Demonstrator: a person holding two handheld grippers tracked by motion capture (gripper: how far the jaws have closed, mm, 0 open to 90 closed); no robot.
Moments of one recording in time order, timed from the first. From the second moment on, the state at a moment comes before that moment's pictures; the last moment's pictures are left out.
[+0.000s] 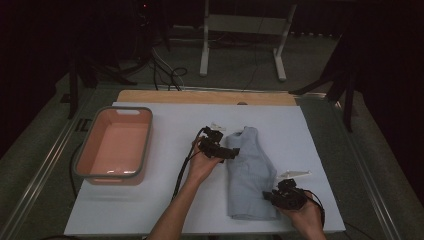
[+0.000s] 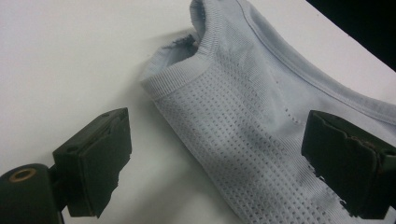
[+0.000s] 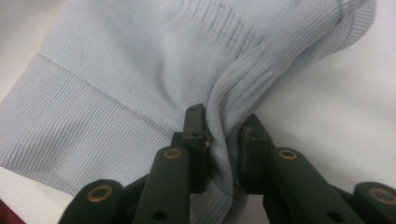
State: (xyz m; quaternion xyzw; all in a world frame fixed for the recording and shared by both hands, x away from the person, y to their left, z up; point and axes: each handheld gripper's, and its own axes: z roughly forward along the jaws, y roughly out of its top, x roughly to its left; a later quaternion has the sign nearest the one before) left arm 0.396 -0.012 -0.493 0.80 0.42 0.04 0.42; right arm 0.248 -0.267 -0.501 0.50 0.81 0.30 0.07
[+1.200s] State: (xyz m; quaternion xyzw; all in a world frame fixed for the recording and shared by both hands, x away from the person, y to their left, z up) left arm 0.407 -0.028 -0.495 0.80 0.41 0.05 0.44; right arm 0.248 -0.267 -0.502 0.50 0.81 0.30 0.07
